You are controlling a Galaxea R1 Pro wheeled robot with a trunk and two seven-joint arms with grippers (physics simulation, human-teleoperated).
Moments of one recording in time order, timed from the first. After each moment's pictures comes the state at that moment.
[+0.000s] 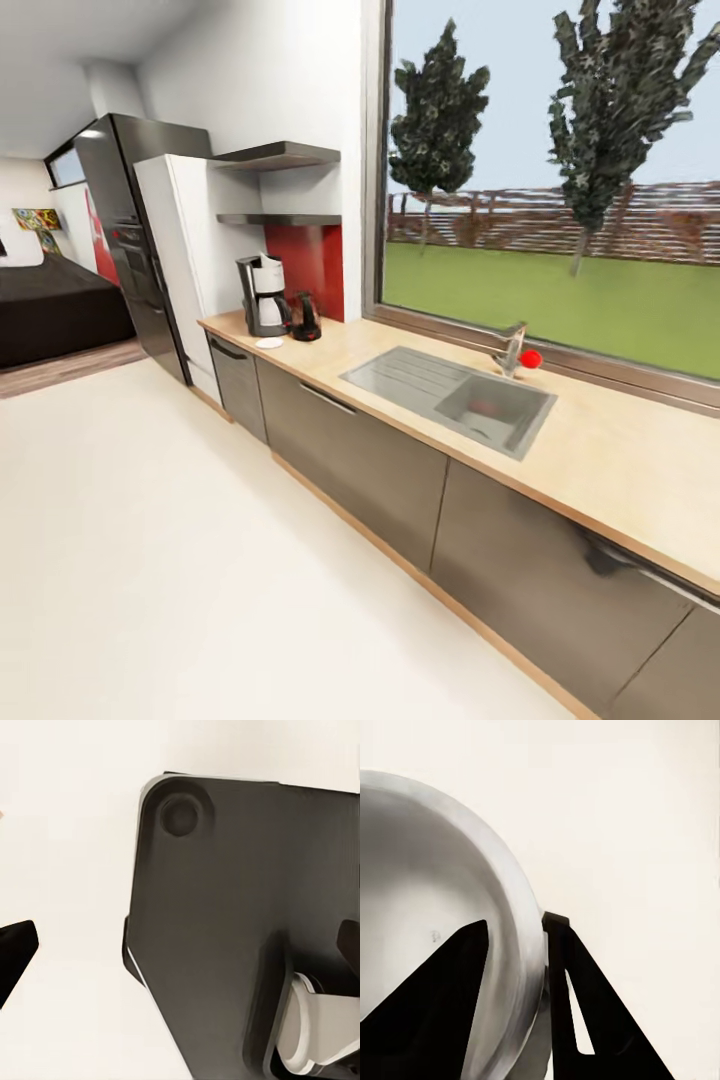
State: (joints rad) left arm 0.09 -0.04 0.15 -0.14 -0.03 -0.22 0.04; right arm -0.43 0.04 -0.03 -0.04 0.31 0.18 0.09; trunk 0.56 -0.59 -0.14
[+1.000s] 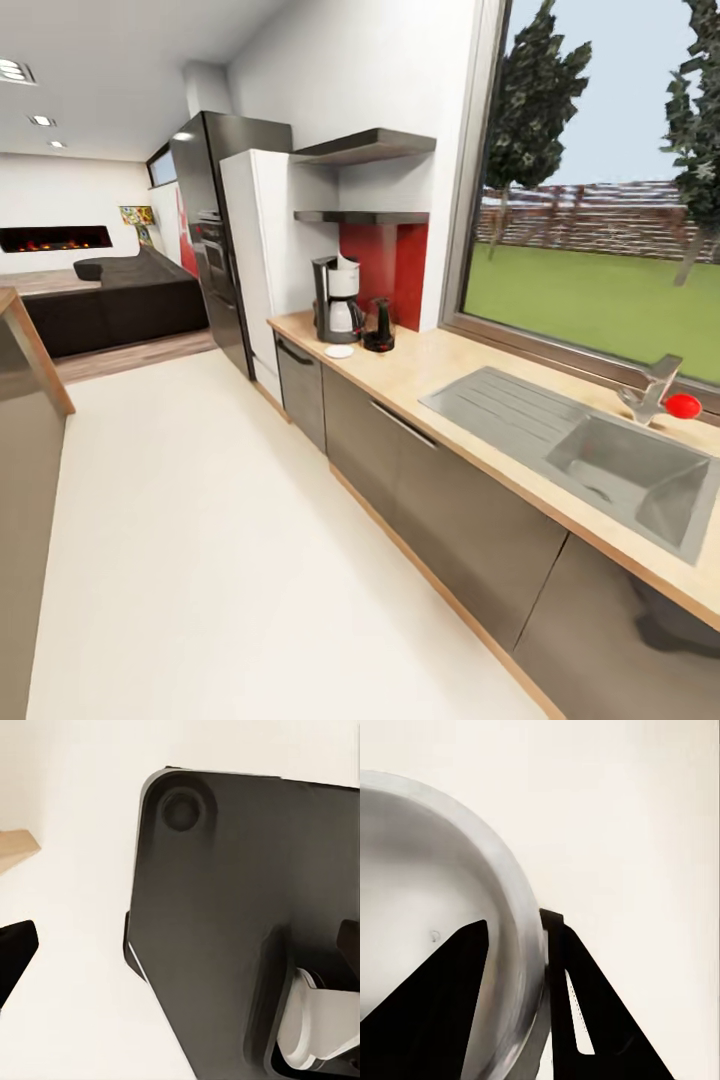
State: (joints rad) left arm 0.09 -0.04 0.15 -0.14 -0.03 -0.22 0.04; right arm -0.43 0.03 -0.03 -0.04 0.32 0.18 0.09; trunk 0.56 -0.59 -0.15
